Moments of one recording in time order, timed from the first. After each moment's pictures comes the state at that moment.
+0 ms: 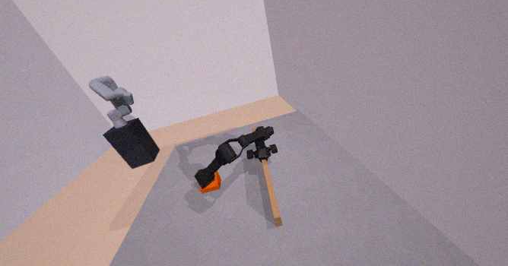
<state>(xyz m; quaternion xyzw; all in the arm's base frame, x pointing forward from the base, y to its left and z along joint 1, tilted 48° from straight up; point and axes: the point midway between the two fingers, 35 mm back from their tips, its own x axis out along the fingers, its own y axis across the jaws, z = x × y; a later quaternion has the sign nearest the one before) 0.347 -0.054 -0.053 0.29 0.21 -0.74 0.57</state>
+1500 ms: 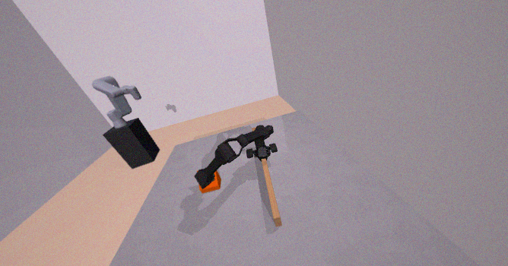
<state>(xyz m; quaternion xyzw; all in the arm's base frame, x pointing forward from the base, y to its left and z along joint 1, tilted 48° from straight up) 0.348 -0.048 -0.049 0.30 0.21 -0.74 0.57</state>
